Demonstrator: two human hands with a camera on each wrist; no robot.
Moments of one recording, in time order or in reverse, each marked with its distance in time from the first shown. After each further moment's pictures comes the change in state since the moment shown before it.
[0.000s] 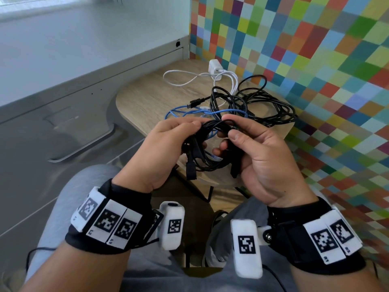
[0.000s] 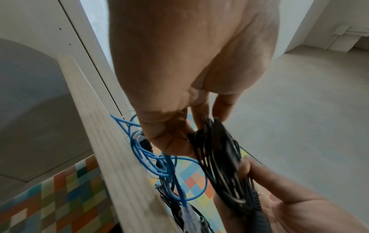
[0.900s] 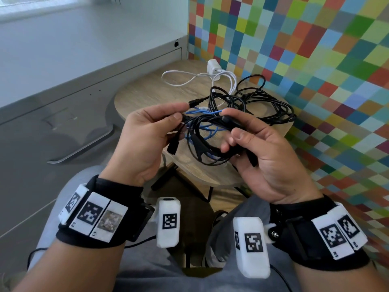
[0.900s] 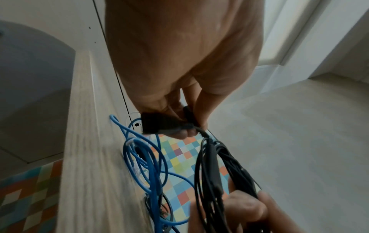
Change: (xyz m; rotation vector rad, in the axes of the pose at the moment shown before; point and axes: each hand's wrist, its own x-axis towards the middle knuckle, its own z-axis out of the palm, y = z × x) left_hand 0.007 0.008 -0.012 -0.140 0.206 0.103; right_hand 0.000 -0.006 -0.010 -0.009 -0.152 -0.001
